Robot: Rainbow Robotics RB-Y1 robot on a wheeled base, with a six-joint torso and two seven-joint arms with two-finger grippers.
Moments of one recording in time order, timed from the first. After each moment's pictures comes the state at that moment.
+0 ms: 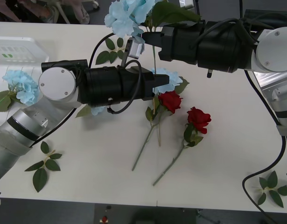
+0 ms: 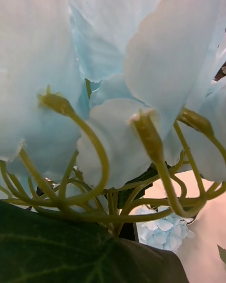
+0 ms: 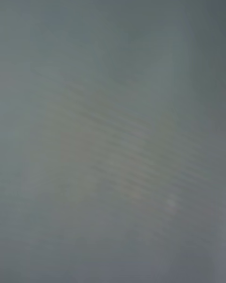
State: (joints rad) right arm -0.59 -0.47 0.17 -1.77 -1.47 0.91 1.87; left arm -0.57 0.53 -0.51 -1.62 1.79 0.67 -2.13
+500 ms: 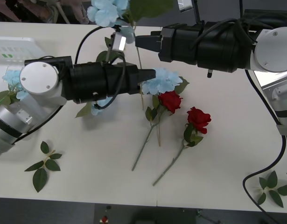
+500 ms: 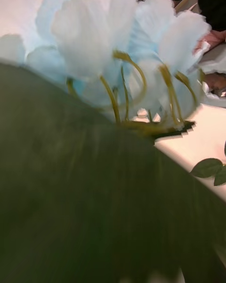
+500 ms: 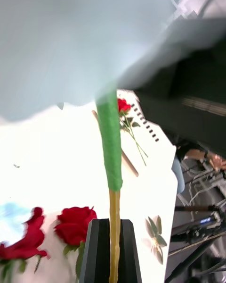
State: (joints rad) right arm -0.60 -0.47 0.17 -1.77 -1.45 0.92 1.87; left arm -0.57 0.65 -0.51 -1.63 1.94 0.64 -2.13
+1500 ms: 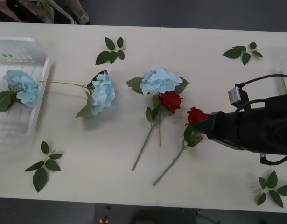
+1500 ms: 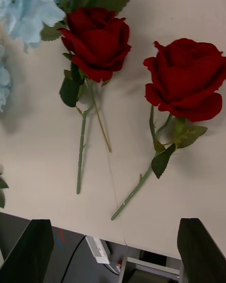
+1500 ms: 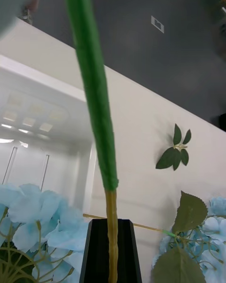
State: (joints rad) right arm -0.18 -1.03 0.36 -2.35 -0.93 1.15 0.44; left arm -0.46 1.15 -0.20 -0.99 2.19 0.79 -2.13
